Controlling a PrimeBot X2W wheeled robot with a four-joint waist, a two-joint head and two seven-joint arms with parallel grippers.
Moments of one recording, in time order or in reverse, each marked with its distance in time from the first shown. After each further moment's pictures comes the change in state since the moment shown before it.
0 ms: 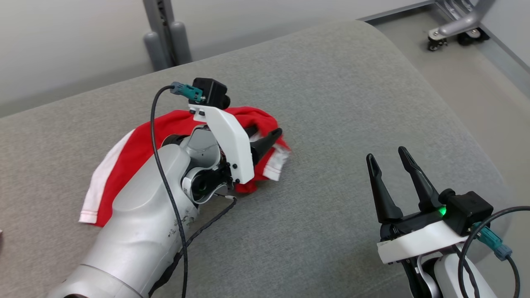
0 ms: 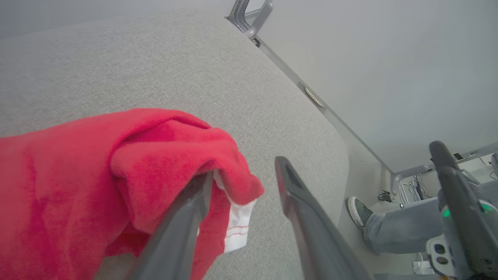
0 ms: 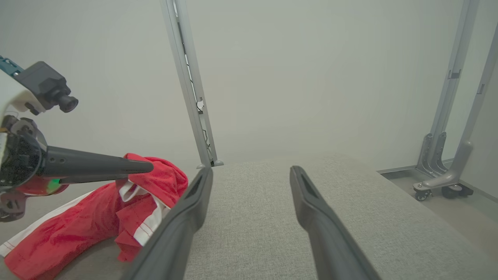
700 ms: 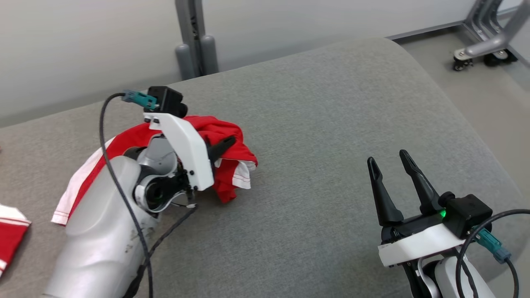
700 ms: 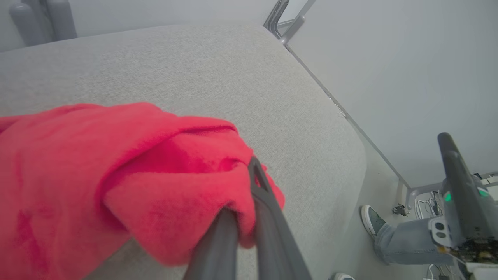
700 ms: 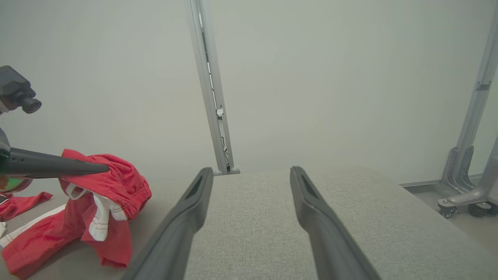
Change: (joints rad) left arm 0.154 0.128 0.223 -0.219 0.050 0.000 0.203; right arm 0.012 0.000 -0.007 0.002 -0.023 0.000 0.000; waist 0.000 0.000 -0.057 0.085
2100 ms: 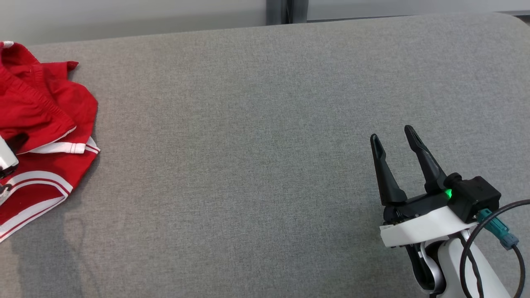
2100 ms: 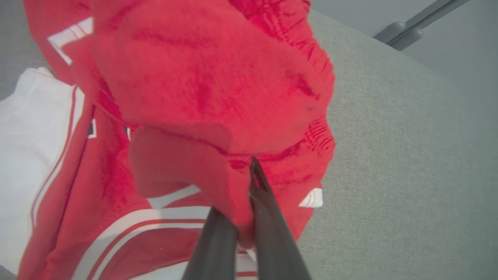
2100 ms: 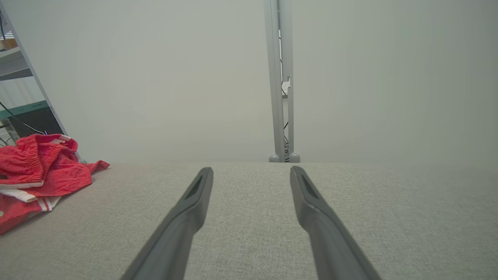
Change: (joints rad) left arm -0.118 0.318 0.408 0.394 0.193 0.000 0.057; right arm -0.064 0.000 -0.011 -0.033 -0.033 0.000 0.000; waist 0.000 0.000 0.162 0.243
